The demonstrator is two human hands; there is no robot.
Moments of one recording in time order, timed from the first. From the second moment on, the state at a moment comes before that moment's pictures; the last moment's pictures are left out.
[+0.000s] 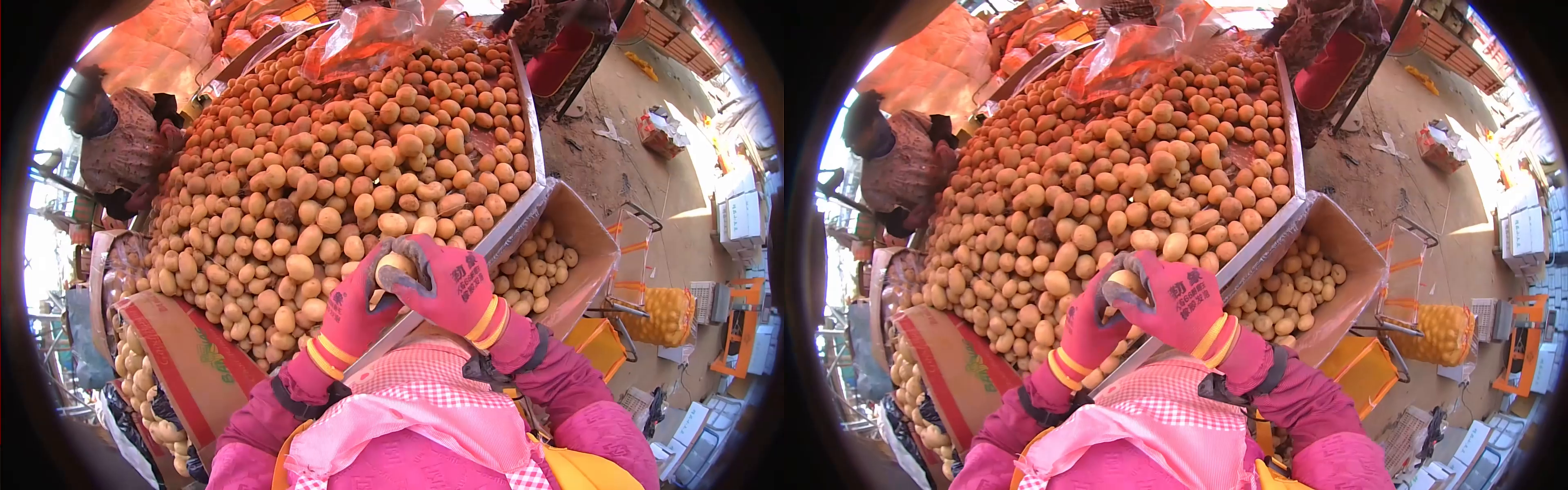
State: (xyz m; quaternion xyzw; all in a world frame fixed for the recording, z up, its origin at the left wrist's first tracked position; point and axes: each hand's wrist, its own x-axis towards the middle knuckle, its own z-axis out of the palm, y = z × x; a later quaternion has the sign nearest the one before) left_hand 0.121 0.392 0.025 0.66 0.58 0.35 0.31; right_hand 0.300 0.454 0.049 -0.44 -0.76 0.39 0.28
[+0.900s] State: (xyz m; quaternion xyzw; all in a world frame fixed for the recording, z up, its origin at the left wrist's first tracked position) left_hand 0.047 0.341 -0.017 0.60 0.53 0.31 0.51; right_hand 0.238 0.378 -0.047 -0.36 -0.61 0.55 0.45
